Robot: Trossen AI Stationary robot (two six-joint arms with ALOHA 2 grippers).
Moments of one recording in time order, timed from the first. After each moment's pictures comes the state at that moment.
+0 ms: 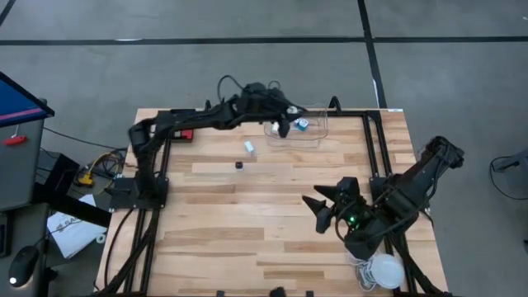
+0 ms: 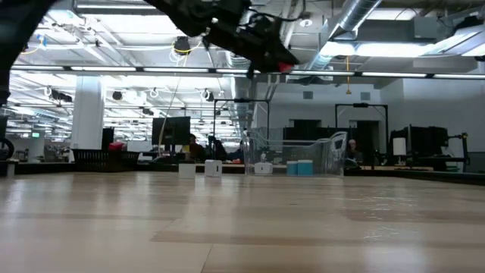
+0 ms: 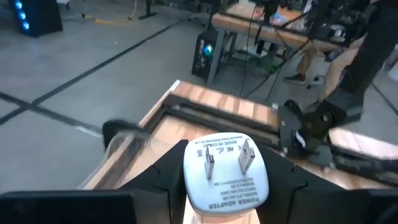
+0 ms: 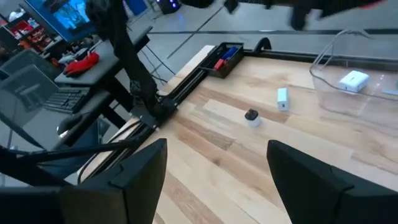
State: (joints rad) left arm 0.40 1.89 1.54 0.10 0.14 -0.11; right arm 0.74 1.49 1.55 -1.02 1.11 1.43
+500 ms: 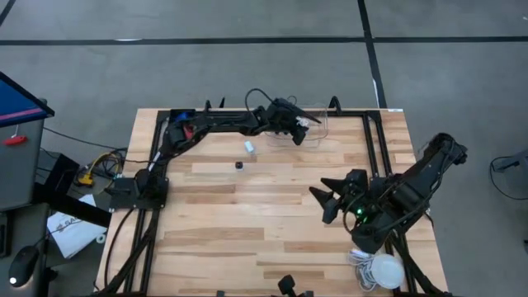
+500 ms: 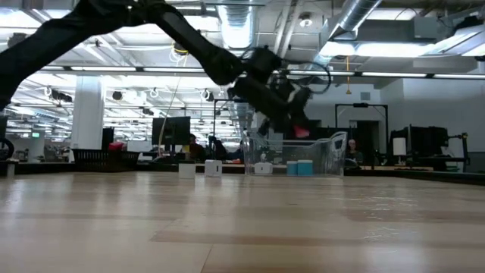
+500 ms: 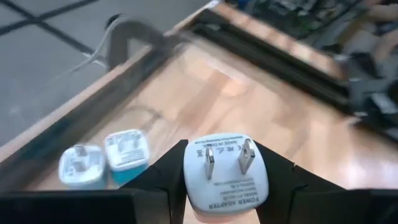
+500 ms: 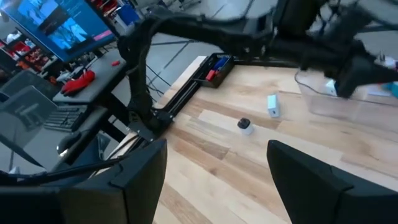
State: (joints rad) left arm 0.41 2.28 1.73 0.07 0.08 -0.24; right arm 0.74 1.44 1.55 -1.11 1.15 1.54
